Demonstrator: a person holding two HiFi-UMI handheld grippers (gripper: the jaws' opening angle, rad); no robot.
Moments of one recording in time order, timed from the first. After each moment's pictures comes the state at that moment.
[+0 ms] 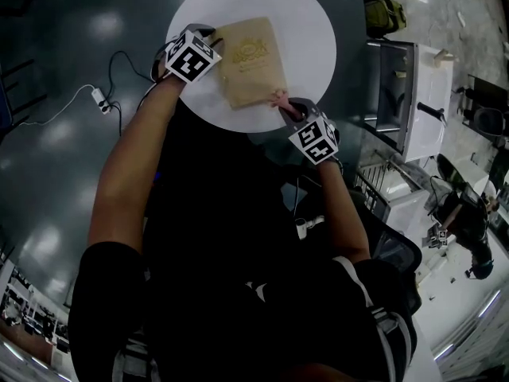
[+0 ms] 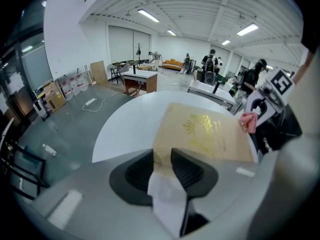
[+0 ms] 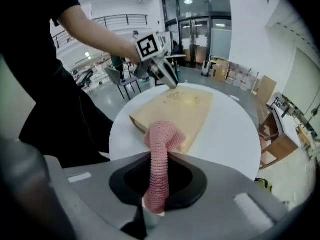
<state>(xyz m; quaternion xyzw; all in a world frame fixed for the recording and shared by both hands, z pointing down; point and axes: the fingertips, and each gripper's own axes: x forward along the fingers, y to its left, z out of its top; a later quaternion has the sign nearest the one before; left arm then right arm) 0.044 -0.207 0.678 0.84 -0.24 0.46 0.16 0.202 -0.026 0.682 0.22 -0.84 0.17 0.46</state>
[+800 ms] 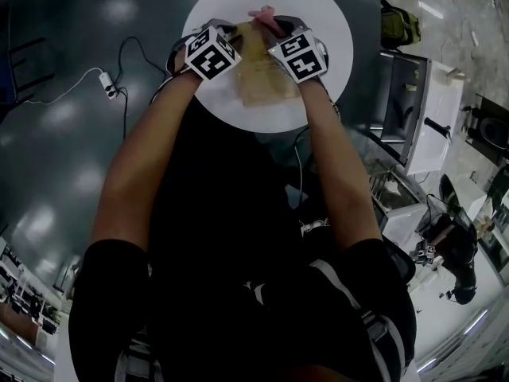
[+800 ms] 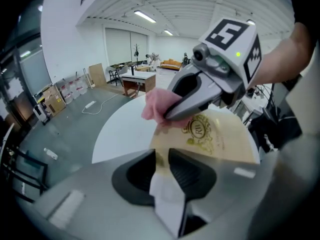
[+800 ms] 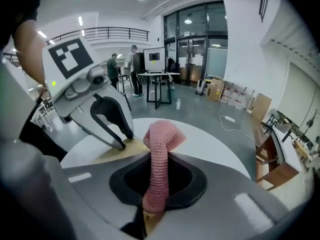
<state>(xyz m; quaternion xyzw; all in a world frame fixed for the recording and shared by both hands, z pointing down) 0.046 -0.206 0.677 0.84 -0.24 0.46 0.14 0.092 -0.243 0.665 0.28 -0.87 0.11 0.39</state>
